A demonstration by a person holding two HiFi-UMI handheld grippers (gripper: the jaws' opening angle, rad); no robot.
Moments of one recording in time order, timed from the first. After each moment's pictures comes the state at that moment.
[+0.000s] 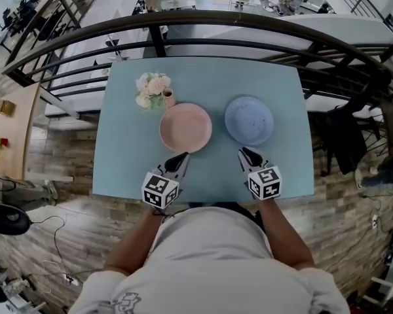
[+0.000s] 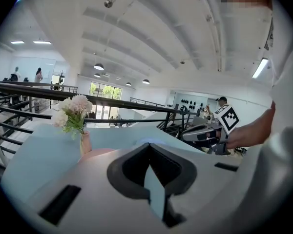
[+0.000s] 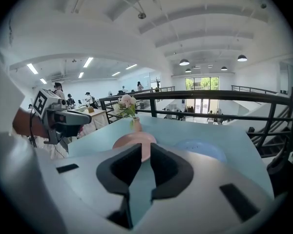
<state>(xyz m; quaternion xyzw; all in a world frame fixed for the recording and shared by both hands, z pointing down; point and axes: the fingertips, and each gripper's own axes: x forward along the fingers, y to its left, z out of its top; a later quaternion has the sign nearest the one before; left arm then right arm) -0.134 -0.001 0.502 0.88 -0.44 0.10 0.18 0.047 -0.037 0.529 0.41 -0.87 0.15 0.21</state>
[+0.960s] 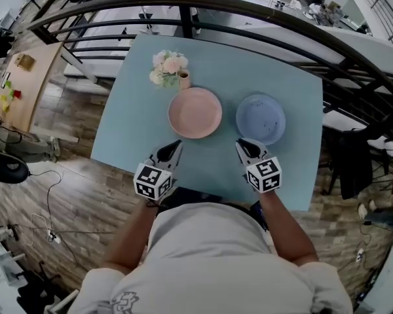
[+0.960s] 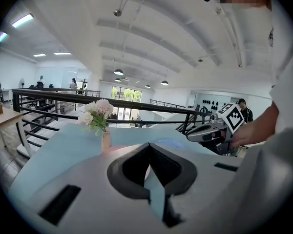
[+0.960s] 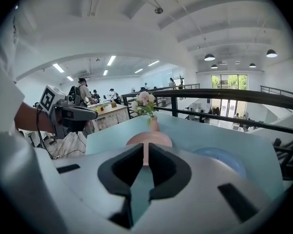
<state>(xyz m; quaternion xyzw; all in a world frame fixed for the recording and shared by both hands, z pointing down) -0.151 0.013 0.495 0.81 -0.55 0.10 0.18 0.022 -0.054 0.530 0.27 -0.93 0.13 0.23</state>
